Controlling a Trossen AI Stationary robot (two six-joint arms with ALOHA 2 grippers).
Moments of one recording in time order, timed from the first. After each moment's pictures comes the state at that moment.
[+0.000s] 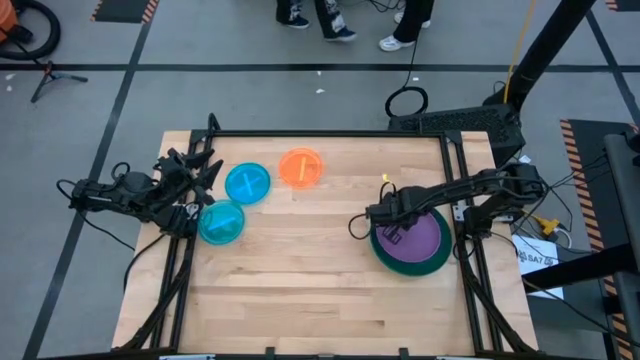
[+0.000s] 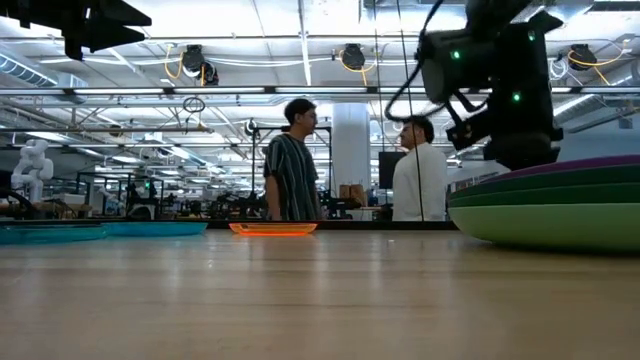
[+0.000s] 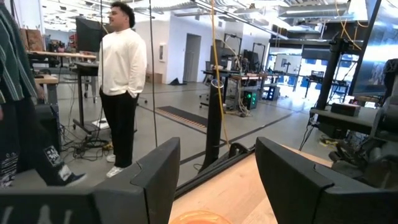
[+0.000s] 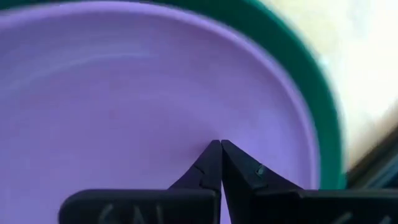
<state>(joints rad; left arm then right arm) -0.21 0.18 0.42 -0.05 -0.89 0.04 0.03 1.56 0.91 -1.13 0.19 0.77</state>
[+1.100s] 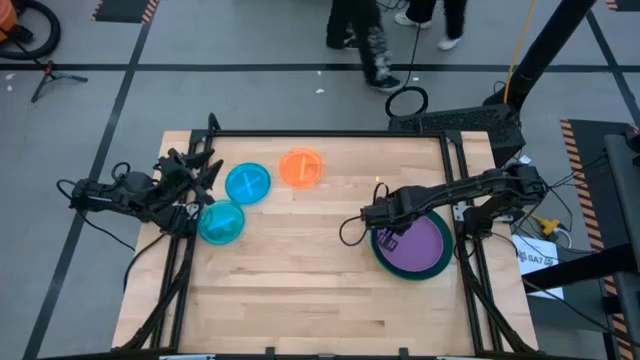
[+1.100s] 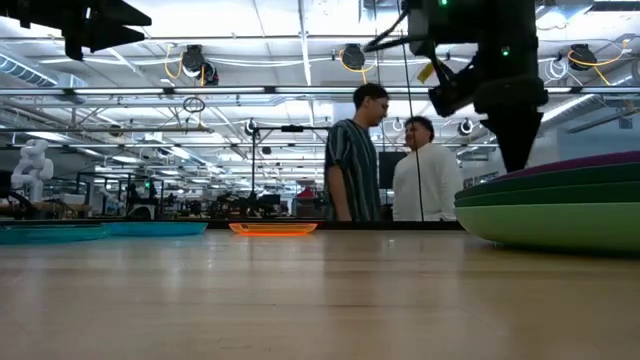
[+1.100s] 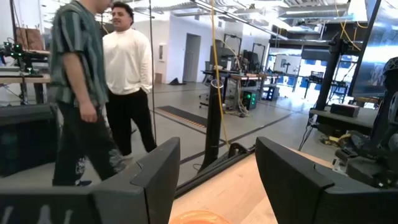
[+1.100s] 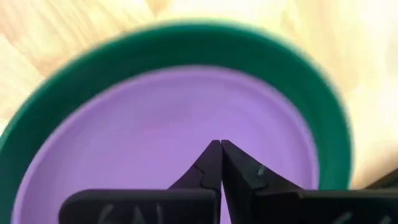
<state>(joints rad) -0.21 0.18 0.42 -0.05 -0.88 0.04 0.10 1.56 1.07 -1.18 0.13 0.67</state>
